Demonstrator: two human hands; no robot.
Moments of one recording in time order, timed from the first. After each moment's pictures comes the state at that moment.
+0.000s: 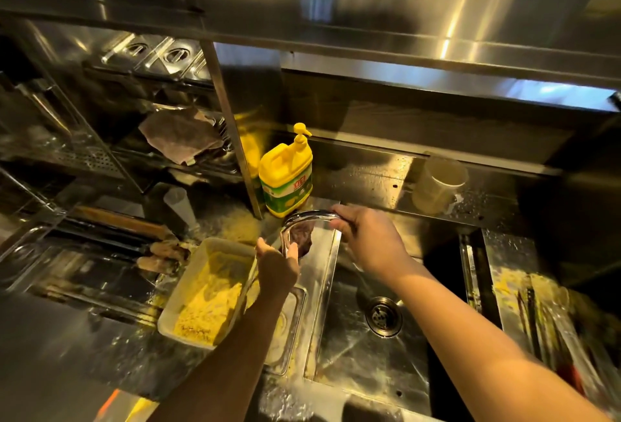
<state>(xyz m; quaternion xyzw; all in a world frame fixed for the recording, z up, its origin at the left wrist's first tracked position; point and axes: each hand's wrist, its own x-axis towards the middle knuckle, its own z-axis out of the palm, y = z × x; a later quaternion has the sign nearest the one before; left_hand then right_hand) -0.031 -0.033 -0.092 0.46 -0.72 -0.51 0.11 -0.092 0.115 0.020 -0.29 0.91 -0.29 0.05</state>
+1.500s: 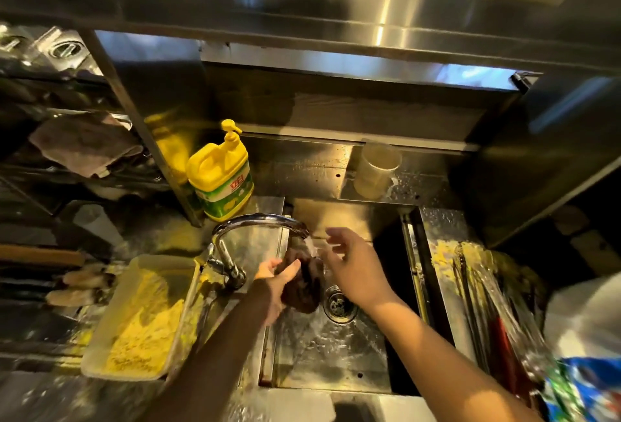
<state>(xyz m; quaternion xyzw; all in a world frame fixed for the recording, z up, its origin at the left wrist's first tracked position) -0.045 0.033 -0.137 0.34 -0.49 -0.80 -0.08 -0.066 0.188 -0.019 -0.09 0.89 -0.44 0.09</state>
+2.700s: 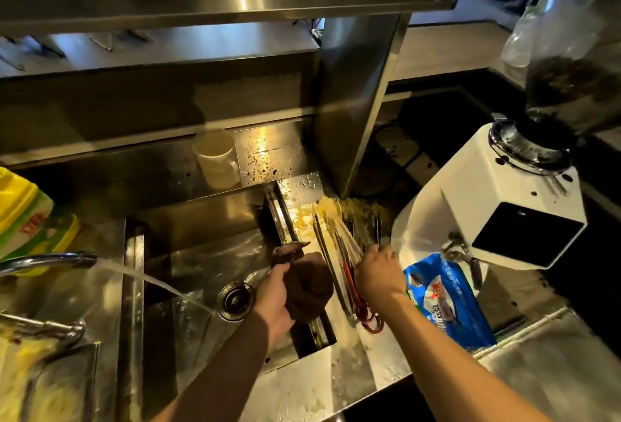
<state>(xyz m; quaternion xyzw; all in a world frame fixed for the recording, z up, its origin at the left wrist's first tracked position) -0.042 0.314 -0.110 0.33 -0.42 -0.79 -0.29 -0.033 0.494 -0.076 0.19 0.97 -0.04 0.16</state>
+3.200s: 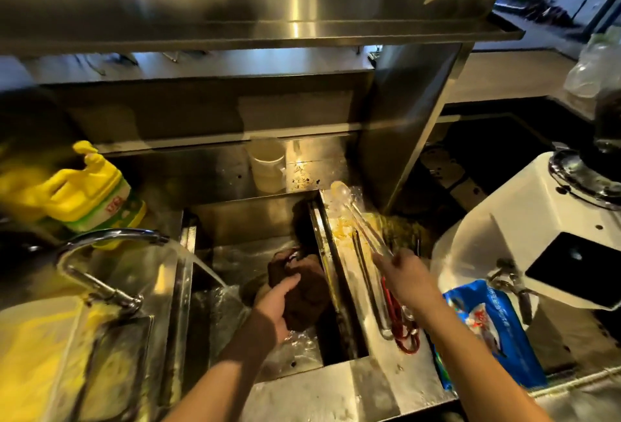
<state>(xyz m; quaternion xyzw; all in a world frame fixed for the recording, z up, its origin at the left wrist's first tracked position) -0.031 0.242 -0.117 0.35 -0.44 -0.79 -0.24 -0.031 0.466 -0.025 0.21 0.90 -0.37 0.09</state>
